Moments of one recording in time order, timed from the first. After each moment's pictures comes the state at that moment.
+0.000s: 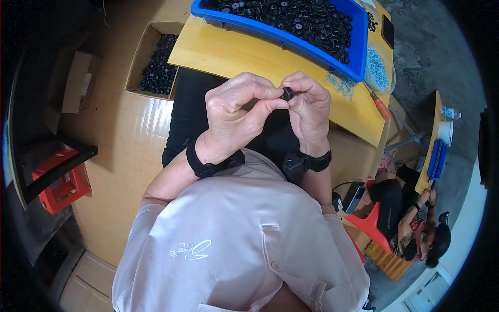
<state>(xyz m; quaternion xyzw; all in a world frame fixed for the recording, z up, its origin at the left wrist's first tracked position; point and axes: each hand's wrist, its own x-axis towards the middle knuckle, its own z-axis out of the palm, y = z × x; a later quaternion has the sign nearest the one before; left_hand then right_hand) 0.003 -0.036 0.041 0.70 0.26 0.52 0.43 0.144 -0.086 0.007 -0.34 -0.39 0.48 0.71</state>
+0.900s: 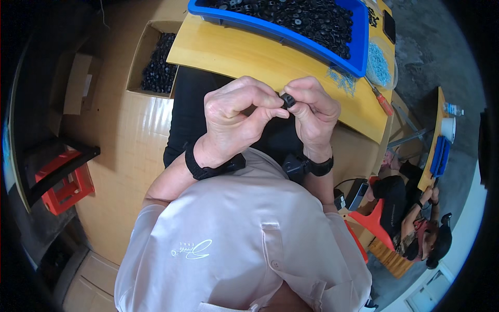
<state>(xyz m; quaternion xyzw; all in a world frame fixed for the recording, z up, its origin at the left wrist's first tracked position) -0.001 -0.042 0.043 0.70 0.24 0.49 0.46 0.144 -0.102 0.019 -0.45 -0.52 0.33 0.65</state>
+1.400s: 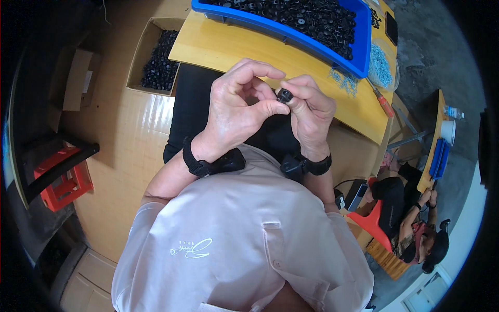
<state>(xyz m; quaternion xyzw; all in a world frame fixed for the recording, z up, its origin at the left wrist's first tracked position) 0.004 -0.037 0.036 0.57 0.26 0.45 0.63 0.138 -0.097 0.013 -0.45 -0.50 0.36 0.65</state>
